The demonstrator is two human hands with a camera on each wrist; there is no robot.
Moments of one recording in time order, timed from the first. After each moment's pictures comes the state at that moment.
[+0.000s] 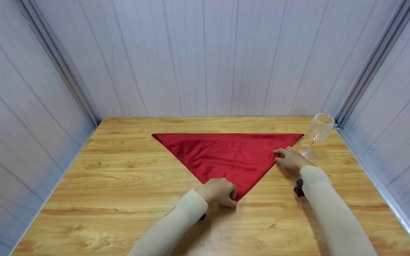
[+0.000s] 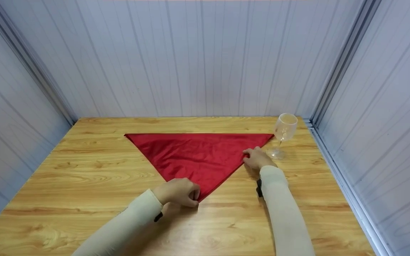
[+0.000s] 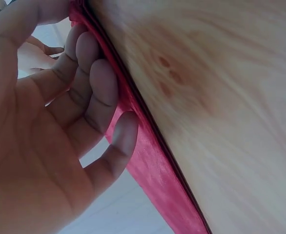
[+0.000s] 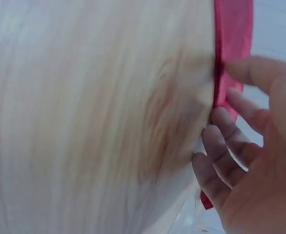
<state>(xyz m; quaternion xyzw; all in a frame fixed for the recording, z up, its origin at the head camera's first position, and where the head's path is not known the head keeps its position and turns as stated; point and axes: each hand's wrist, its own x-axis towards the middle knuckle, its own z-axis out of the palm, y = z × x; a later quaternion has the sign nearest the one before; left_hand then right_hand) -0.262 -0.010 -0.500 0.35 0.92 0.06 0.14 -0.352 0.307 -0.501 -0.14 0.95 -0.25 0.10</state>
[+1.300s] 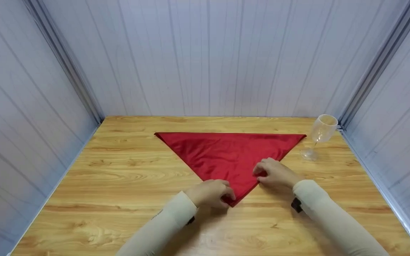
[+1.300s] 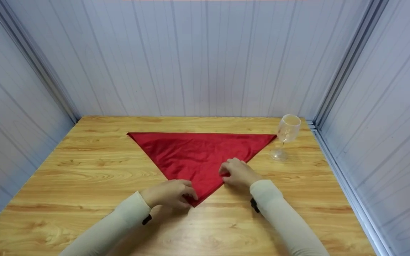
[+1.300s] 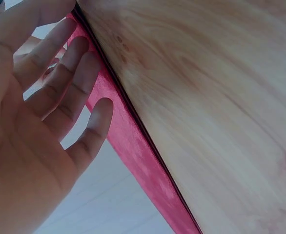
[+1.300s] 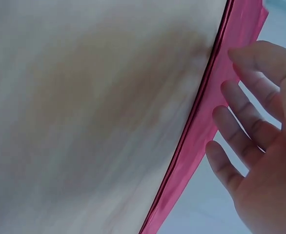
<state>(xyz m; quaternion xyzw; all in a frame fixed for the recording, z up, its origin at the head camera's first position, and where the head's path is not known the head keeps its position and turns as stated) -0.251 -0.044 -0.494 0.46 0.88 0.08 0.10 -0.311 0.244 -0.509 -0.36 0.91 -0.20 0.03</state>
